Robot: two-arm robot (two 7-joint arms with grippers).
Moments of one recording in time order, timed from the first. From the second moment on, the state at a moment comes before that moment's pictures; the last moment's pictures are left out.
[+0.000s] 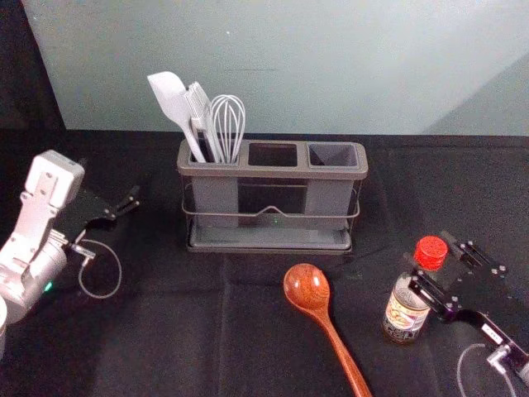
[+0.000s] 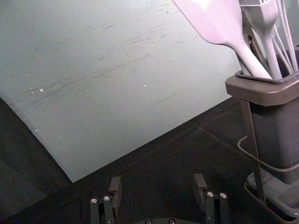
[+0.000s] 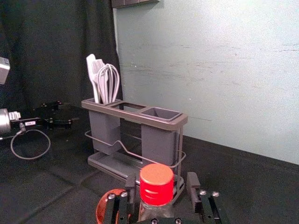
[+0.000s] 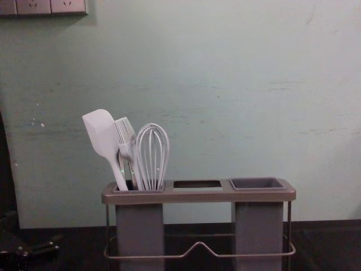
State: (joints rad) left arm -0.20 0.60 0.45 -1.41 -0.25 -0.12 0.03; right arm -0.33 0.60 -0.13 -1.87 0.44 -0.20 0.30
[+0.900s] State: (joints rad) left arm -0.20 0.60 0.45 -1.41 -0.25 -0.12 0.03; right arm -0.36 0.58 -0.07 -1.93 0.41 -0.17 0.35
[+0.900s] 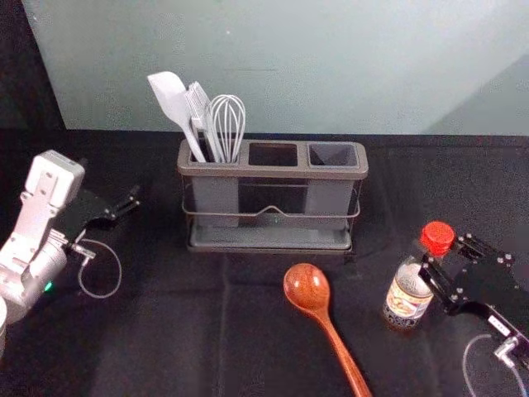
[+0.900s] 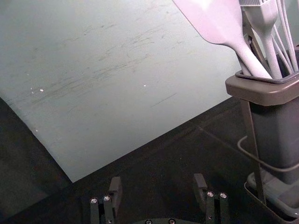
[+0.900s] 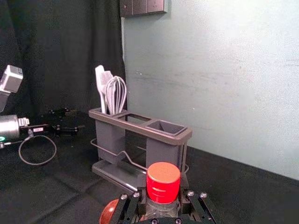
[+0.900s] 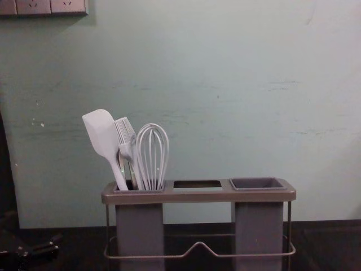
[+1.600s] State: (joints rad) left arm -0.20 0.60 0.45 -1.41 -0.25 -0.12 0.03; right arm -0.21 0.58 -0.03 -1.82 0.45 -0.12 0.43
